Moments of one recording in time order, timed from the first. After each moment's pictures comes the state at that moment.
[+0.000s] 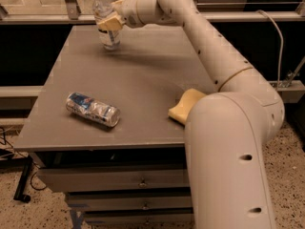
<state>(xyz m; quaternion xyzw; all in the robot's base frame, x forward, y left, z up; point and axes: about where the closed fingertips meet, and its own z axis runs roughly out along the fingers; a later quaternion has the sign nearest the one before) 0.833 0.144 0.939 -0.53 0.60 0.23 0.55</state>
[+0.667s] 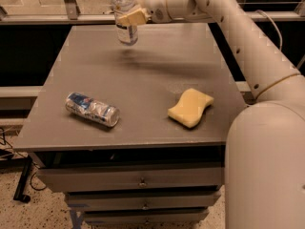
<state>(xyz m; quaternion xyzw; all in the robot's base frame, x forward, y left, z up) 0.790 0.072 0.976 -0.53 0.58 0.25 0.57</state>
